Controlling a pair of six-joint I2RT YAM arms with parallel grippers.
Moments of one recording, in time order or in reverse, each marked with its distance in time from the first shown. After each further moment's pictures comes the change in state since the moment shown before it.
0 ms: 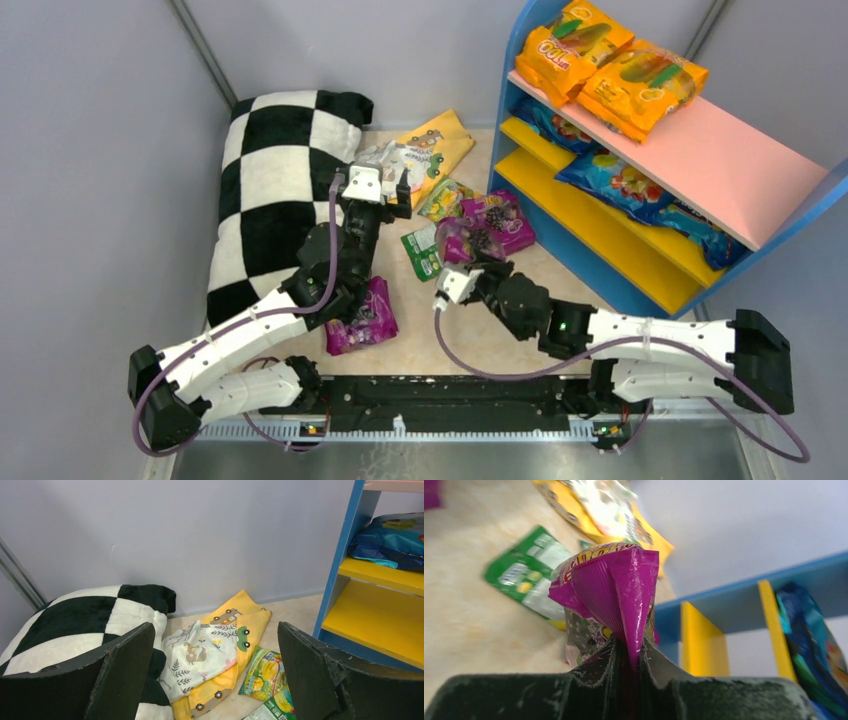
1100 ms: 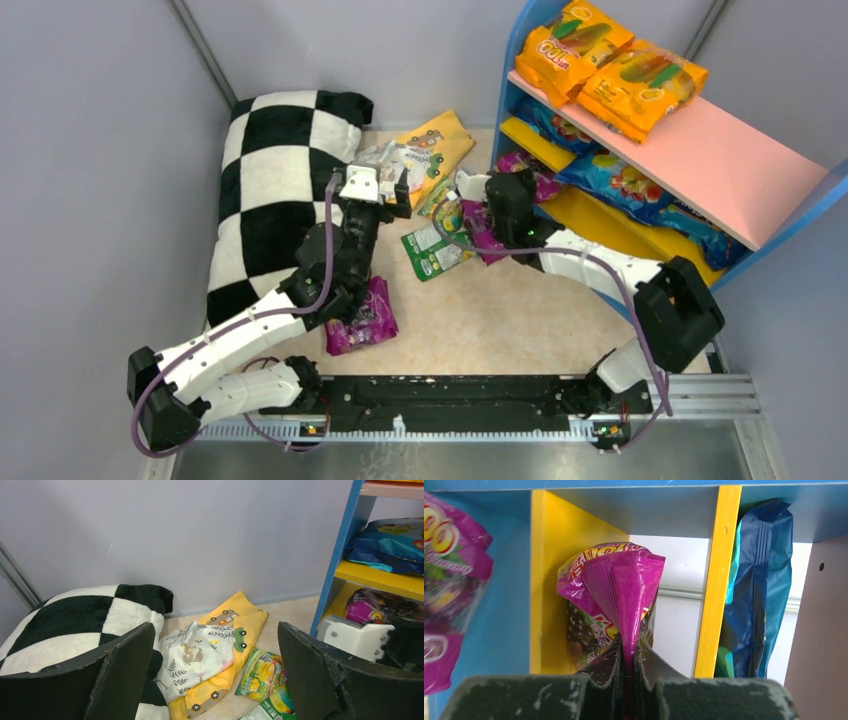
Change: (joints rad) left arm 0.001 -0.006 0.004 -0.008 0.004 -0.018; right arm -0.554 0.442 0.401 -0.101 0.187 -0.399
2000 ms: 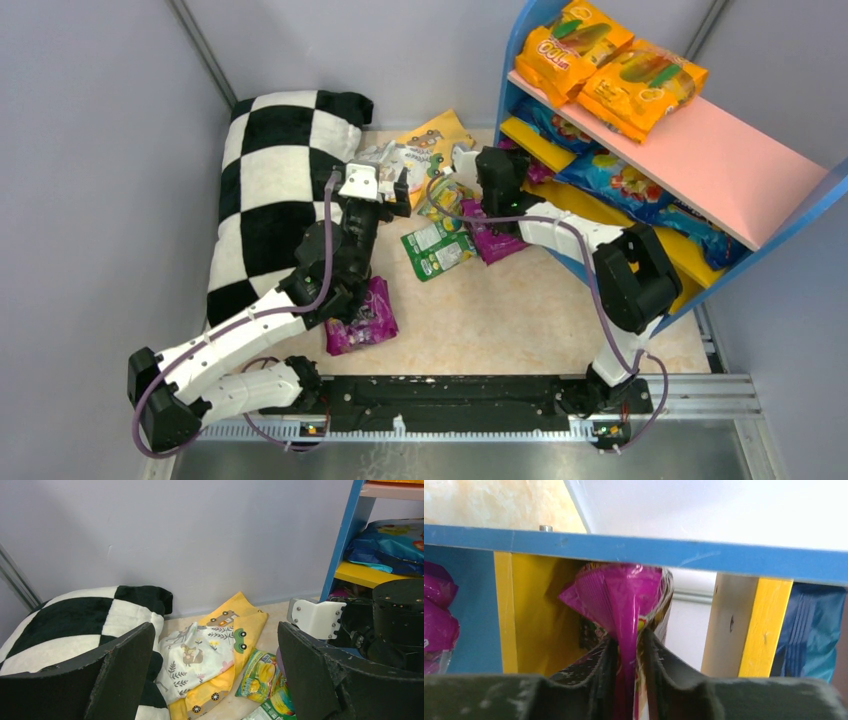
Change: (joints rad) left arm 0.014 0.000 0.005 -0.007 0.018 -0.005; right arm -0.102 0.286 0.232 0.070 0.012 -0.034
